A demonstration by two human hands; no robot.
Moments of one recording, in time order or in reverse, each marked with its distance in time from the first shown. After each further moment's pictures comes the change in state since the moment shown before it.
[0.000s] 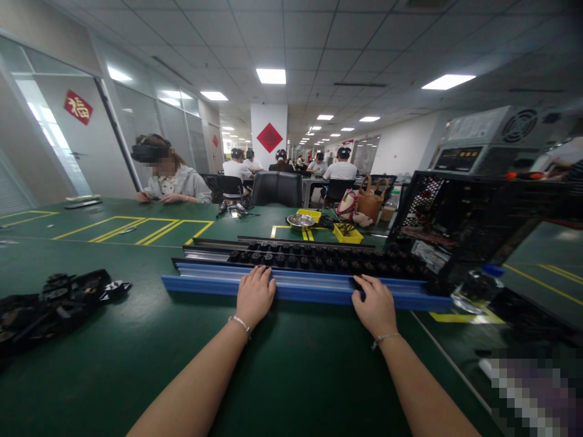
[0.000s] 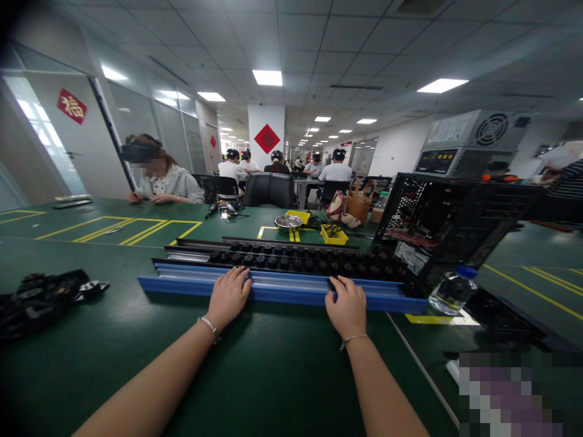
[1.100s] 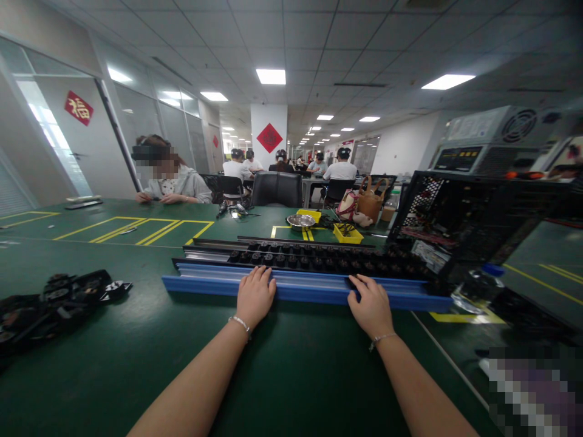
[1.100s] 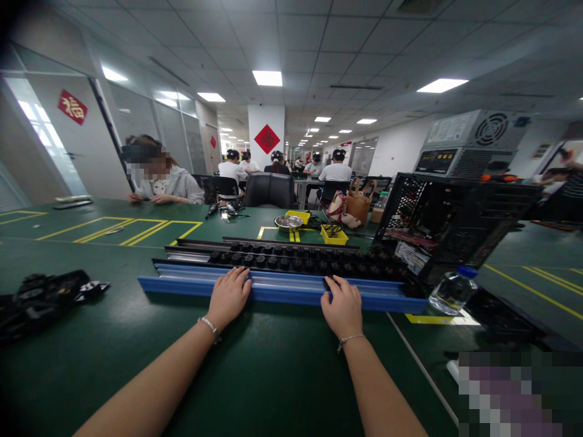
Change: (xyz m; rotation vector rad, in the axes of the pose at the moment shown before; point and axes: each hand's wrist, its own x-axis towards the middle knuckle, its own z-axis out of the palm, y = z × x) left_hand 0.000 0.001 -0.001 -0.014 -0.010 -0.016; right_hand -0.002 -0.009 0.000 0.047 -0.025 -0.028
